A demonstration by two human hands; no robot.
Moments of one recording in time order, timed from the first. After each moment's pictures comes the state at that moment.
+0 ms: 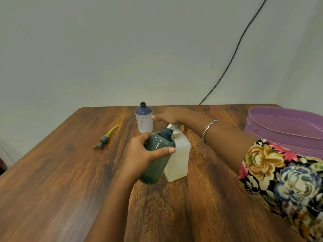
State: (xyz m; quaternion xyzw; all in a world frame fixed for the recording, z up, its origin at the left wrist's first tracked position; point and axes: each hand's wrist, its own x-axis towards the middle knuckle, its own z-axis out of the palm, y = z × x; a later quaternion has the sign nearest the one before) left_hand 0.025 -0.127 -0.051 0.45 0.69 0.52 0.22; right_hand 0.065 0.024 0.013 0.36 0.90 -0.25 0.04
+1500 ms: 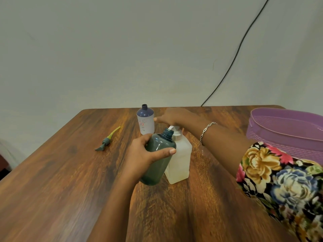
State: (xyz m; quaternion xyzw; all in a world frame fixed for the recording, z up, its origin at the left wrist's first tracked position) left_hand 0.026 -0.126 -0.047 0.45 0.69 0.52 0.21; right_hand 0.064 0.031 0.014 0.36 0.91 -0.18 0.02
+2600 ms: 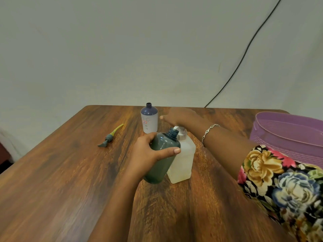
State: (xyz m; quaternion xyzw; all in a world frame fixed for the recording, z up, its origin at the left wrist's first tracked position) left_hand 0.029 -0.124 -0.046 0.45 0.68 0.53 0.22; right_hand 0.050 0.044 0.000 0.40 0.91 -0.11 0.01
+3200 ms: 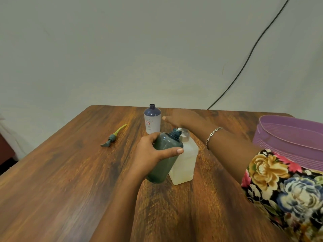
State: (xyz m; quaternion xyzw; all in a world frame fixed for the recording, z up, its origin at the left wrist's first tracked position) left_hand 0.025 -0.123 -0.048 0.45 0.69 0.53 0.20; right_hand 0.048 0.042 -0.001 0.38 0.92 -0.12 -0.01
